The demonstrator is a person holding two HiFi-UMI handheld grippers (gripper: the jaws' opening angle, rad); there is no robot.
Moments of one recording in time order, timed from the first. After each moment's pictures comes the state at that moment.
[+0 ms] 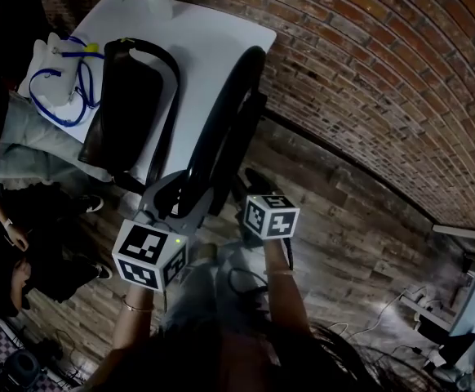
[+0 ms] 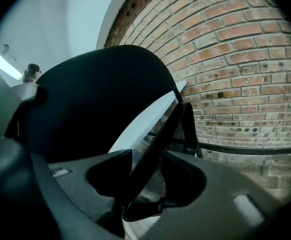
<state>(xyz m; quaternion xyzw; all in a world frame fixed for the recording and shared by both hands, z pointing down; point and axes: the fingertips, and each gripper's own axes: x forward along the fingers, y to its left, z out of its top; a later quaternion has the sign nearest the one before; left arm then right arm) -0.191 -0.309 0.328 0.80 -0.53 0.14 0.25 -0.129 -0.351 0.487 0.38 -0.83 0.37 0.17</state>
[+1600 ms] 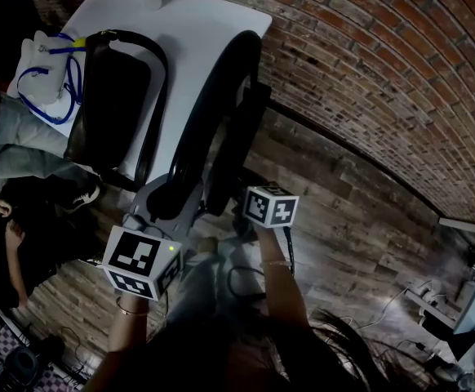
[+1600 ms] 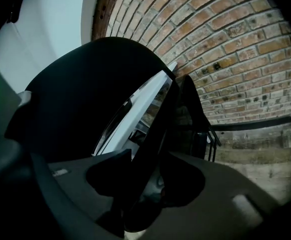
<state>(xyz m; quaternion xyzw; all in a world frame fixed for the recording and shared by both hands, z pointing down) -0.184 -0.315 0.337 0.79 -0.54 0.16 0.23 -0.134 -0.347 0.538 0.32 -0.81 0.48 0.12</state>
